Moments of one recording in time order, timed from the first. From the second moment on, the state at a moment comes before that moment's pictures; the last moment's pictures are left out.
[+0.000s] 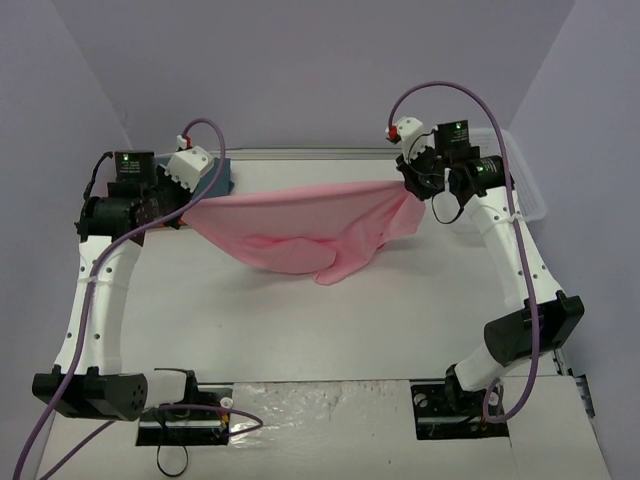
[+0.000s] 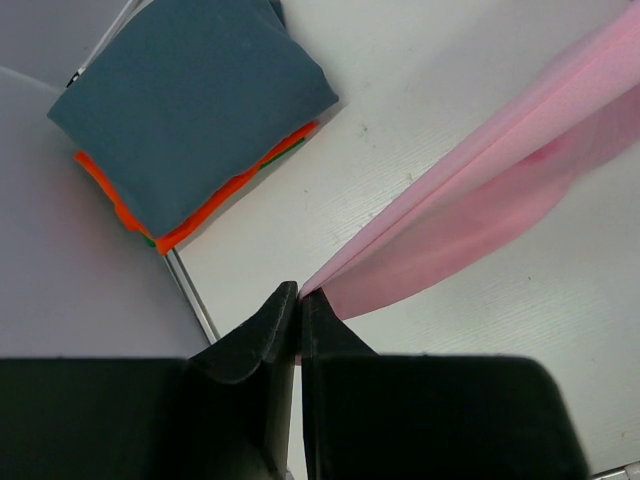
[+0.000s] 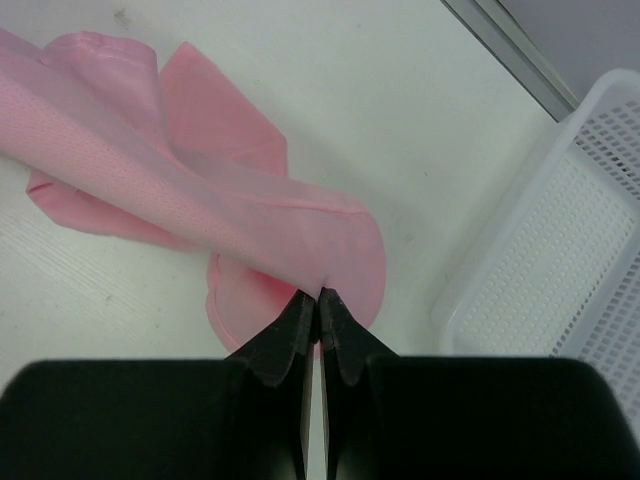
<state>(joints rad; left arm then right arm) -0.05 1.26 1.58 -1.00 0.15 0.54 0.24 1.56 1.73 -0.90 -0.19 -0.46</state>
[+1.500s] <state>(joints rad) -0.12 1.08 1.21 -1.21 0.40 0.67 0.20 1.24 1.18 -1.04 -0.31 -0.56</state>
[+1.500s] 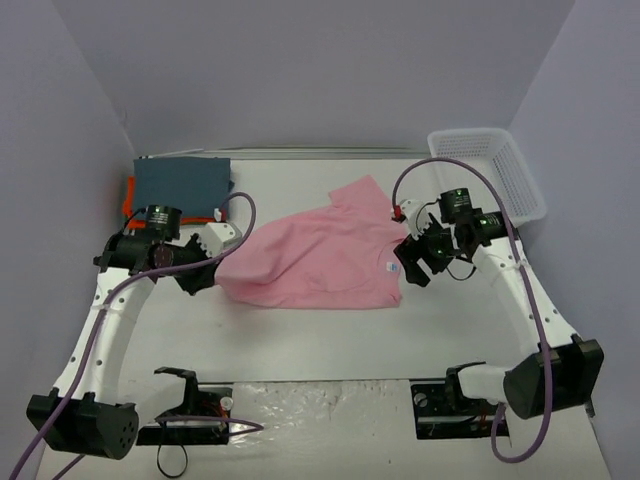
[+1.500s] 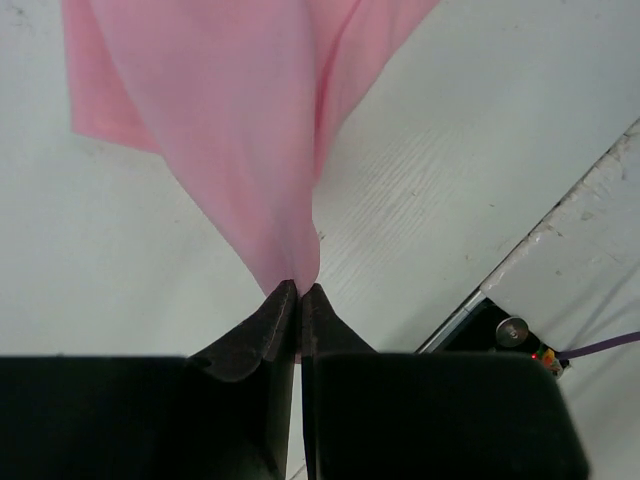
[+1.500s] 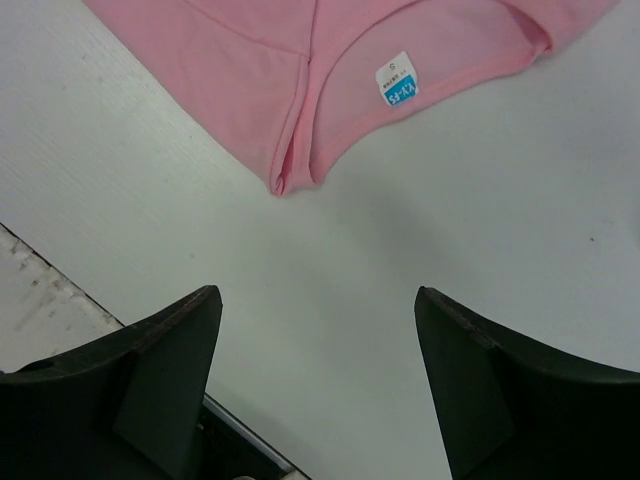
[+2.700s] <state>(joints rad) -0.20 1.10 1.11 -1.09 0.43 0.57 0.40 2.10 1.65 -1.04 -0.52 -0.65</state>
